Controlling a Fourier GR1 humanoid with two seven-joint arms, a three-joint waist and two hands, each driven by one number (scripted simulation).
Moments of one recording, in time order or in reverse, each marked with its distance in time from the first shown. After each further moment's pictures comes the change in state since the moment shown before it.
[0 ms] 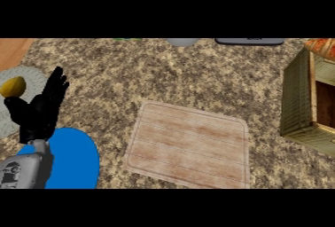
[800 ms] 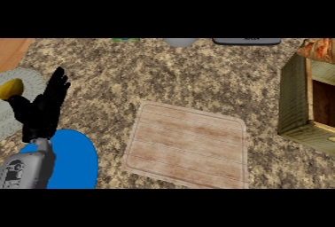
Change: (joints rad) left arm -0.011 -0.009 0.009 0.033 -0.009 0.005 -0.015; right arm -0.153 0.019 0.069 0.332 0.192 0.057 -0.110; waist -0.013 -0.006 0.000
